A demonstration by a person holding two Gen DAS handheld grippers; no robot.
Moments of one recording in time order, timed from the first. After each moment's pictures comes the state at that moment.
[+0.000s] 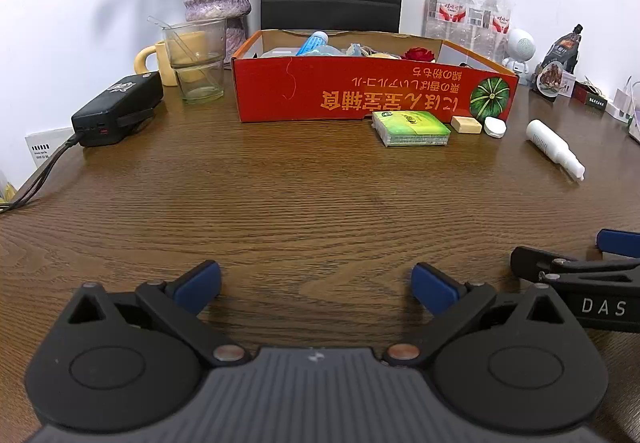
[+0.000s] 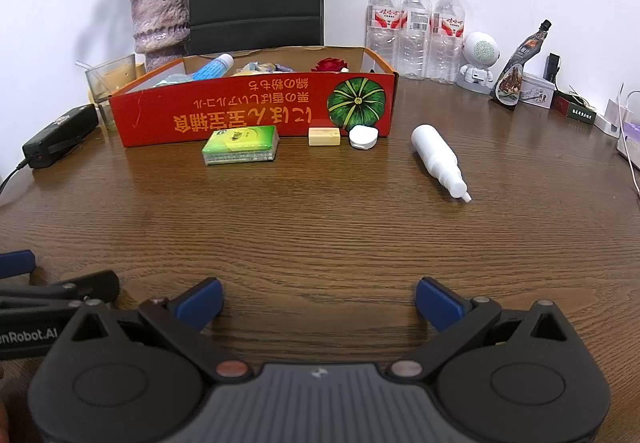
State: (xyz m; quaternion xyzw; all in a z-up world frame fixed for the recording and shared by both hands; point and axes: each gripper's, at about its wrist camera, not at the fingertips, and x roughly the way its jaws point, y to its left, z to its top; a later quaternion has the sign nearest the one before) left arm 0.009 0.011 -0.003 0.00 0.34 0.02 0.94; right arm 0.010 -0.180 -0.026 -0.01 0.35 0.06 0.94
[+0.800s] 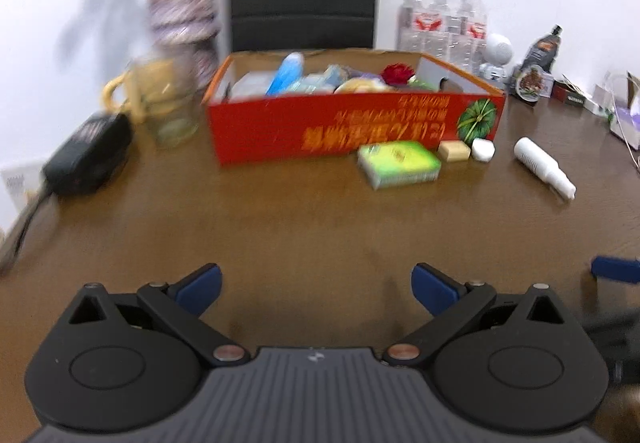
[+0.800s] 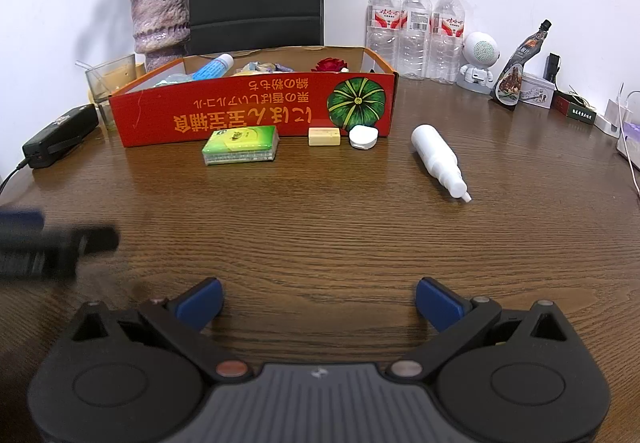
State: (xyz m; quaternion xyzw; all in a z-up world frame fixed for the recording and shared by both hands) left arm 0.056 0.015 0.024 0.04 0.33 -0.04 0.94; right arm 0.010 -0.180 -0.026 -0.01 0.34 0.06 0.94
